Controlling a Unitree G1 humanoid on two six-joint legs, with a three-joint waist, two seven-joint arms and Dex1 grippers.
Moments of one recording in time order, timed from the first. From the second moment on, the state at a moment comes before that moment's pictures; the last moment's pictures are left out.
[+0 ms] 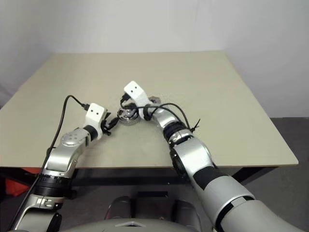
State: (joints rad) left arm -0.26 0.37 0.00 -0.02 -0.10 0.47 -0.39; right arm -1.07 0.12 0.11 1.27 -0.12 -0.08 0.52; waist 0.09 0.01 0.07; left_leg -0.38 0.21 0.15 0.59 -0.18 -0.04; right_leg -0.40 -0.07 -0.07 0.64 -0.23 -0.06
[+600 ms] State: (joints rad) left arm -0.28 0.37 -0.01 -0.01 -0.09 0.47 -0.39; right arm -1.17 0.09 0.05 1.26 -0.08 -0.11 0.56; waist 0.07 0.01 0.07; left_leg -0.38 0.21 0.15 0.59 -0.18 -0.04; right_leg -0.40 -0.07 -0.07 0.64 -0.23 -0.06
